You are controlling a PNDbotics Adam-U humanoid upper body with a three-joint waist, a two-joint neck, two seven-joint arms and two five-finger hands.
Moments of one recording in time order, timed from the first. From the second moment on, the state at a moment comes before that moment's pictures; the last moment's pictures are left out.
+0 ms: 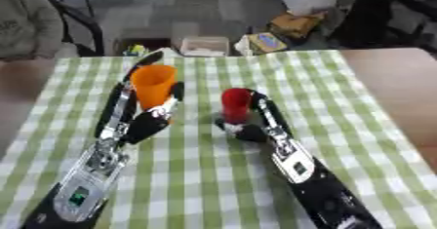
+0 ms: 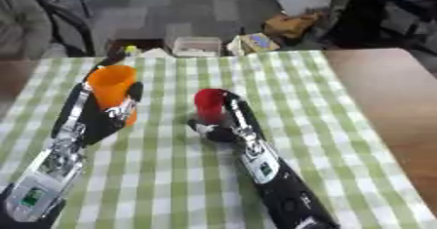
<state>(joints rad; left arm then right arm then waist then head) -0.61 0.18 -0.38 -1.45 -0.11 -0.14 0.18 -0.79 -0.02 0.01 -0.73 0.53 -0.34 -0.19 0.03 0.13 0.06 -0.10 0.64</state>
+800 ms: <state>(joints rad) -0.62 0.17 -0.39 -1.46 -0.10 -0.13 0.17 -0.82 -0.01 0.00 -0.72 0.55 -0.33 -0.23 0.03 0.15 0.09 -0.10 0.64</state>
